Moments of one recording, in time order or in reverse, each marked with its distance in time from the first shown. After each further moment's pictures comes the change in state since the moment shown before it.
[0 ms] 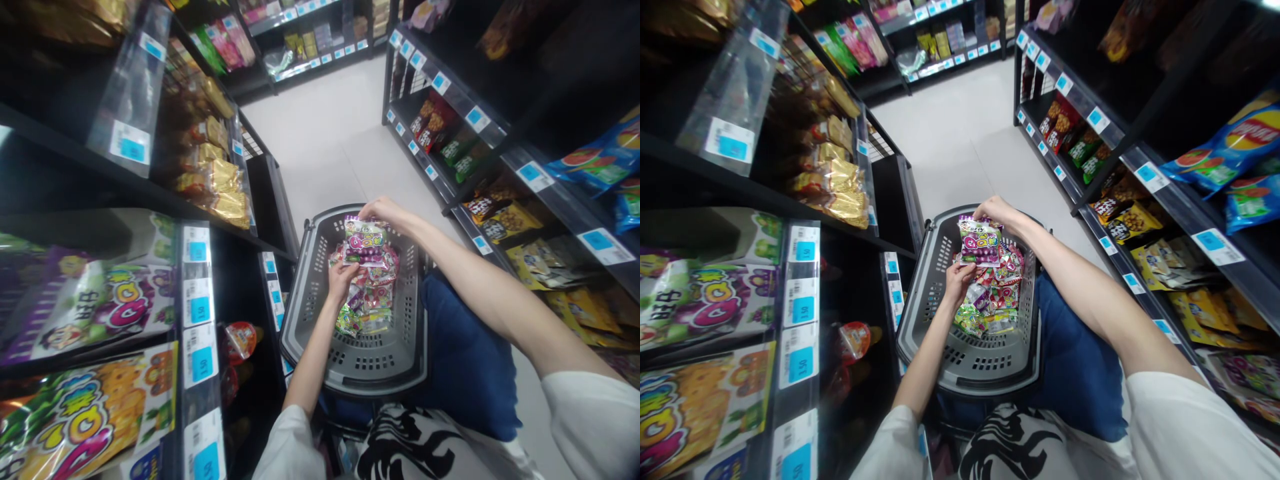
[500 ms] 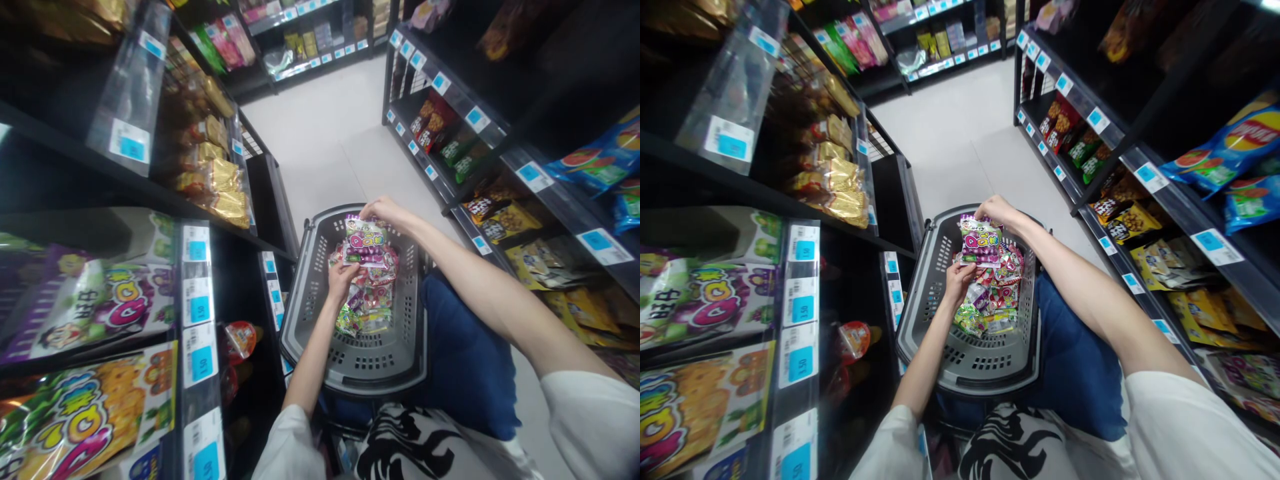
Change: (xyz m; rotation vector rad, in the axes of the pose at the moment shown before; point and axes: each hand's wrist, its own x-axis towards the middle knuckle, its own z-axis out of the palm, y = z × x) left_hand -0.002 0.001 0.002 -0.017 -0.019 0.015; right_hand -0.006 -0.004 -0.002 -0.027 0.016 -0.010
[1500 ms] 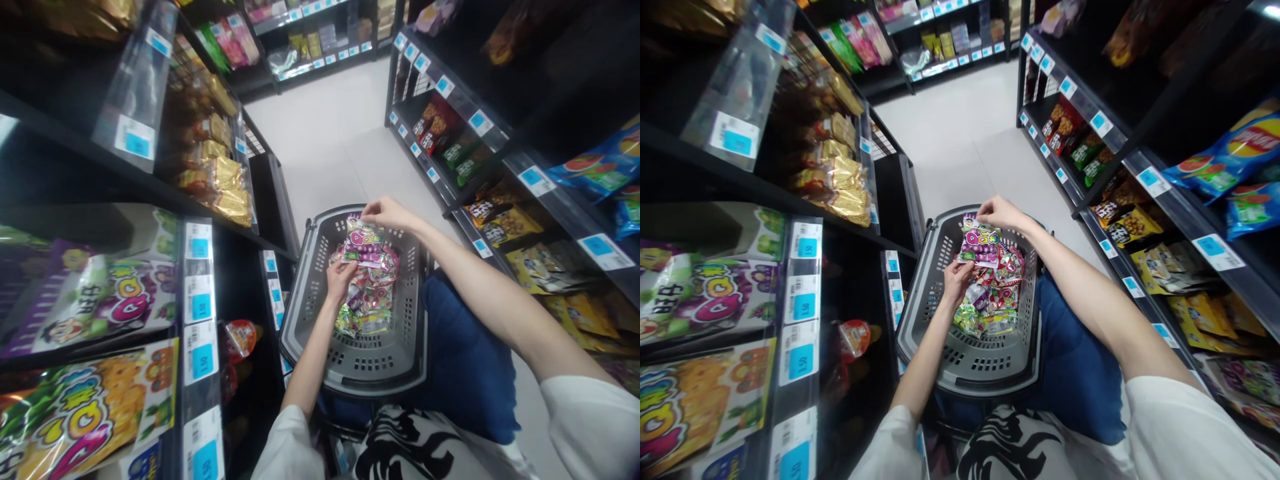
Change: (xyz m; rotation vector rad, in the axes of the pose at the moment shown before) left_hand 0.003 0.000 -0.003 0.015 0.046 0.051; right_hand 0.015 0.018 -0.012 -0.286 -0.109 -0.175
